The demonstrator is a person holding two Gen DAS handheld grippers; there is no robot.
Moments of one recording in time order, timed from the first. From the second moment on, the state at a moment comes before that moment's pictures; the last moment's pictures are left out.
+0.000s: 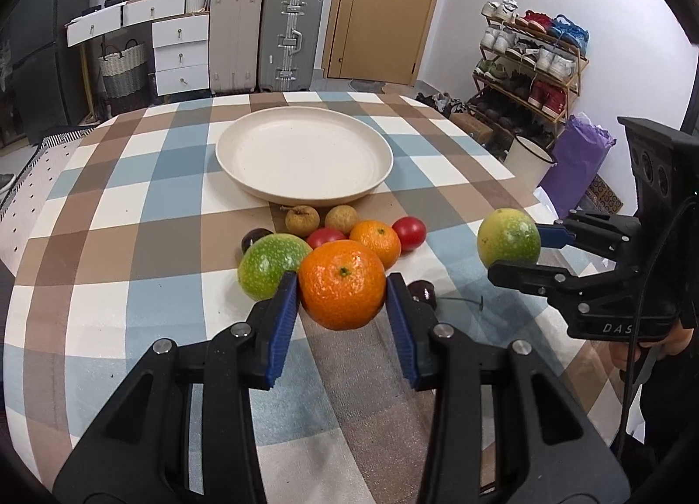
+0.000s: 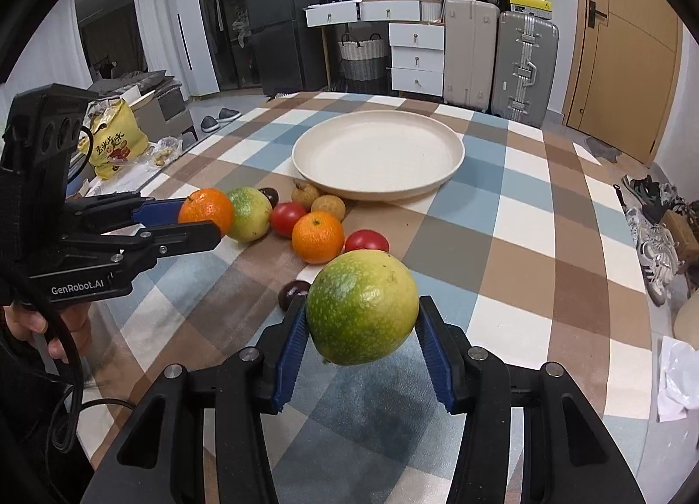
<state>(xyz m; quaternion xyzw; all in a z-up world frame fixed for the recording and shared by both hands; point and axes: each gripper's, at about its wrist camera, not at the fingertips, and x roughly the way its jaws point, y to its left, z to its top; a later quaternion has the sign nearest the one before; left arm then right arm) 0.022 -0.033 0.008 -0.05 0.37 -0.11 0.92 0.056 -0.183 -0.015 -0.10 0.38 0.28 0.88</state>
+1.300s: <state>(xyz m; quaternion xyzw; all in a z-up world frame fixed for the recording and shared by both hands) 0.145 0.008 0.037 -0.04 0.35 -0.06 0.93 0.153 -0.155 0.028 -0.02 0.33 0.29 0.90</state>
